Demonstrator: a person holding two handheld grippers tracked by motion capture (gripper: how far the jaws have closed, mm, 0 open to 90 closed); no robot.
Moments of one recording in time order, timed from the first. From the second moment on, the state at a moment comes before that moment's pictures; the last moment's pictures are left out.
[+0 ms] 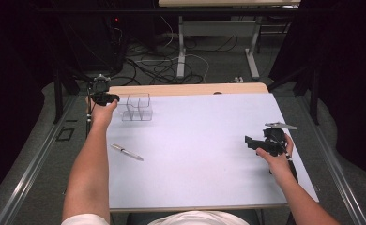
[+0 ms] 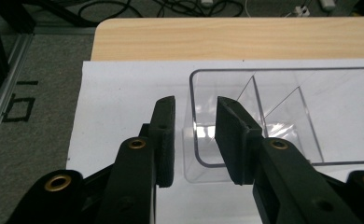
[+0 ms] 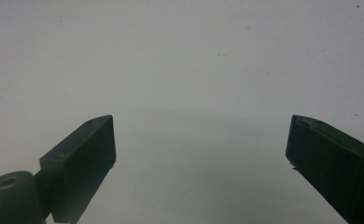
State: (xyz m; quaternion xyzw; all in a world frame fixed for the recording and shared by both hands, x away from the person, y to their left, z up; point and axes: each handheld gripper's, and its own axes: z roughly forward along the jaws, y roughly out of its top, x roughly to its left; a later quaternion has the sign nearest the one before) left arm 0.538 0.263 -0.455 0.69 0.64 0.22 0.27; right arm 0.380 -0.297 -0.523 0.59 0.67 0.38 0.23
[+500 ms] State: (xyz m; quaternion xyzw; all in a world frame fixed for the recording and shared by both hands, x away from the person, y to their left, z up) left arm 0.543 0.261 -0.464 0.69 0.65 0.21 0.26; right arm 0.380 -0.296 -0.524 0.59 0.67 0.38 0.23
